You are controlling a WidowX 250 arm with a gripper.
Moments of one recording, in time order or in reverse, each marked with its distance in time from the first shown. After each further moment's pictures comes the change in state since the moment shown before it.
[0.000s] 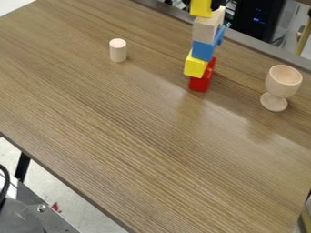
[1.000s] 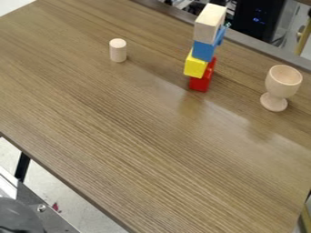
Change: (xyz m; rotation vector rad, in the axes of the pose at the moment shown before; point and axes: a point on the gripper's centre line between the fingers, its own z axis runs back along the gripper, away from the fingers) arm -0.003 0.103 -0.006 0.075 0.001 0.180
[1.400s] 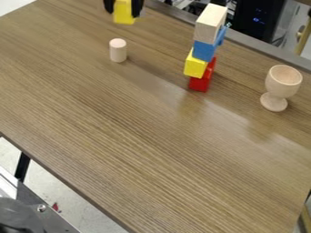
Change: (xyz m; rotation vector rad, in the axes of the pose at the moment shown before) arm 0.000 0.014 -0.035 0.008 0.061 -0.012
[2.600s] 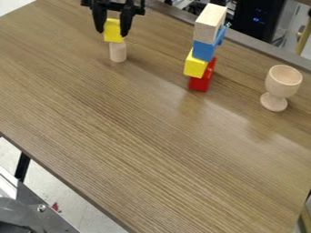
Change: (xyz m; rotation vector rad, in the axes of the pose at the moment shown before) arm 0.006 0.019 -0.040 0.013 0.070 0.019
